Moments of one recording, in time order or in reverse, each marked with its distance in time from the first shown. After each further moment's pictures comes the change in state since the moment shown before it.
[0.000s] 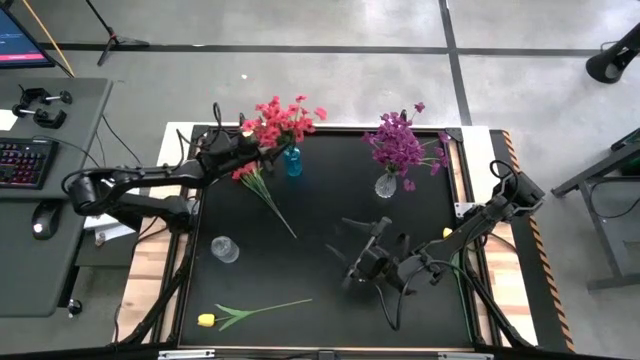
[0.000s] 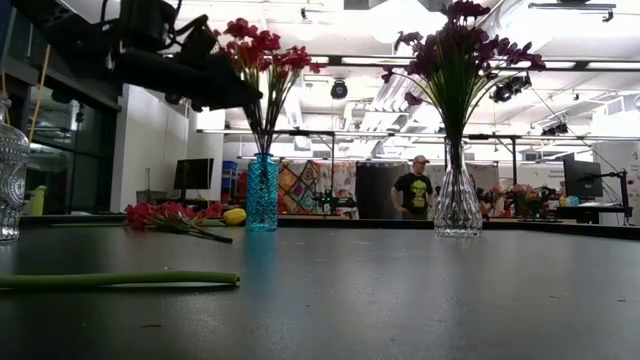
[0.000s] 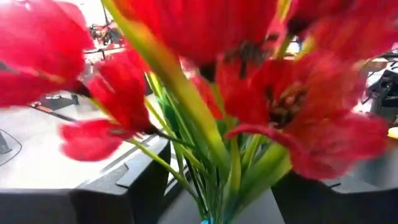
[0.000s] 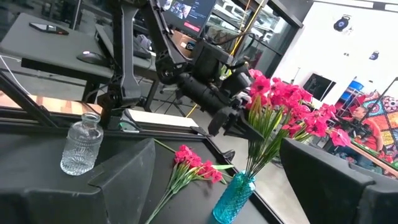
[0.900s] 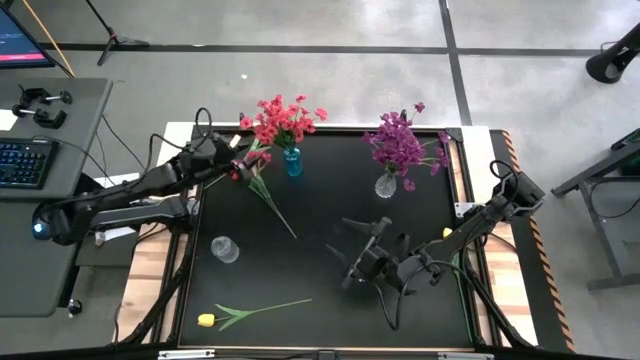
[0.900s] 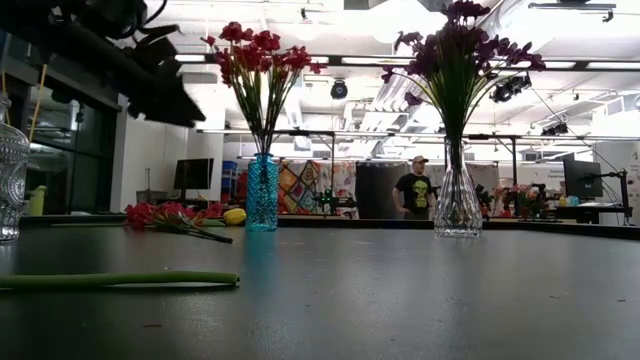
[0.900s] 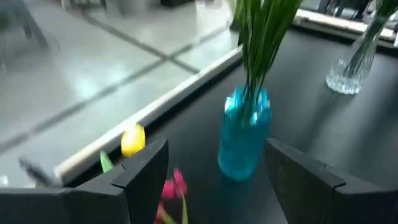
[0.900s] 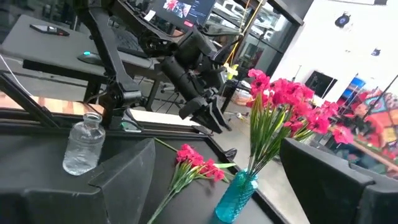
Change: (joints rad) left arm -0.001 -0.441 0.000 -0.810 -0.163 -0.131; right arm 0.000 0.000 0.000 -0.013 0.001 0.025
